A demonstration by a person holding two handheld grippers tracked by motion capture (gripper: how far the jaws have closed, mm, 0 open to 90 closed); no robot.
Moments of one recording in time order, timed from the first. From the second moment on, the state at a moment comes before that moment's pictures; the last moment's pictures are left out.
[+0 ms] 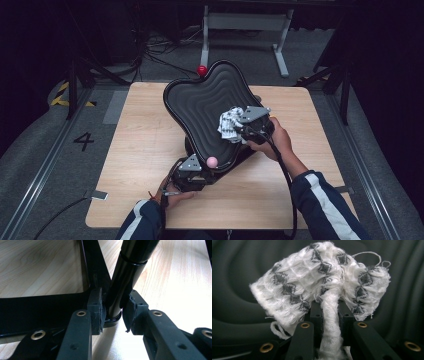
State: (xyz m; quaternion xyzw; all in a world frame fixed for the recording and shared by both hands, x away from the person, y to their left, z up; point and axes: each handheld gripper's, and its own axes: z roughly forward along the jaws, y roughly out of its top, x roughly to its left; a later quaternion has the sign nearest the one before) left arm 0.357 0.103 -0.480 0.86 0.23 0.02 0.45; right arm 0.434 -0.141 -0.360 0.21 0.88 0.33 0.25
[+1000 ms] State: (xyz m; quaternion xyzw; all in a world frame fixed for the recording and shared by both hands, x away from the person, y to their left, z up) left arm 0.357 0.103 -0.480 0.86 0.23 0.02 0.45; right arm 0.404 -0.127 -0.366 0.19 0.89 0.34 0.22
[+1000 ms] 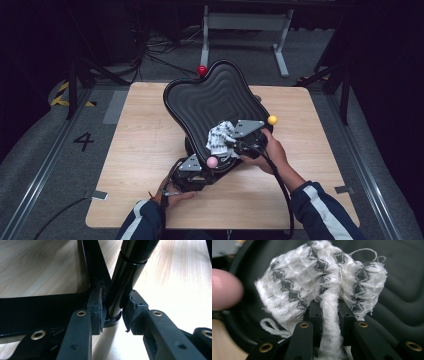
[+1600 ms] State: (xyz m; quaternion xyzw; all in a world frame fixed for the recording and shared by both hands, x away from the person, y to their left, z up) left arm 0.356 0.103 -0.480 0.86 0.23 0.02 0.45; right arm 0.430 -0.196 -0.371 0.29 0.86 0.33 0.26
